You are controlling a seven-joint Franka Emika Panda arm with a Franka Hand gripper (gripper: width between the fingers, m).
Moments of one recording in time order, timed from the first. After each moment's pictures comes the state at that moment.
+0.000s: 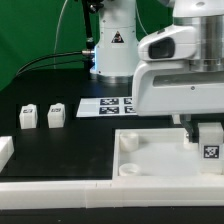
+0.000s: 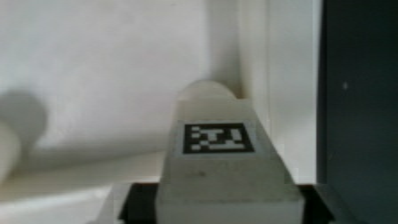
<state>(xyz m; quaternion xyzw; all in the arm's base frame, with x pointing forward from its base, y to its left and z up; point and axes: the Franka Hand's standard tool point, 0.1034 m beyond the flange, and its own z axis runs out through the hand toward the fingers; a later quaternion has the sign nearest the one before) 0.626 0.112 0.073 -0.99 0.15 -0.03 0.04</state>
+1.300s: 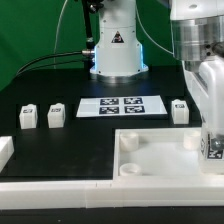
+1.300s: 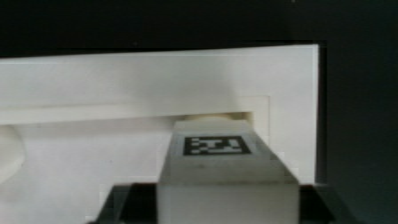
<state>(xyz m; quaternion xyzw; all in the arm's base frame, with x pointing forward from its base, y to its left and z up) 0.624 0.119 0.072 -0.68 0.73 0.02 0.06</state>
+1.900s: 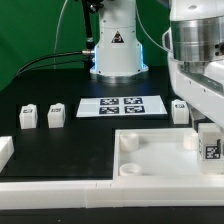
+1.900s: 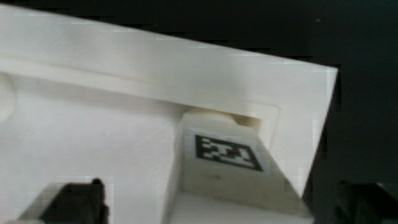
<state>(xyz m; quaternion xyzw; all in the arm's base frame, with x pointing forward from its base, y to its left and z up) 0.624 0.117 0.071 -0.83 0.56 0.01 0.05</state>
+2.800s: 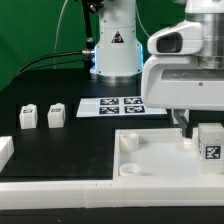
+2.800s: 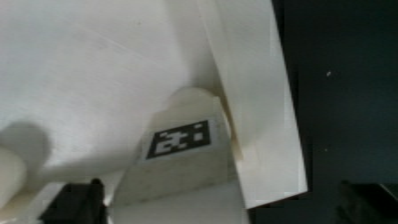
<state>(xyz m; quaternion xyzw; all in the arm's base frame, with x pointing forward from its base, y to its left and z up) 0.626 0.124 0.076 -1.00 0.07 -0.02 0.01</state>
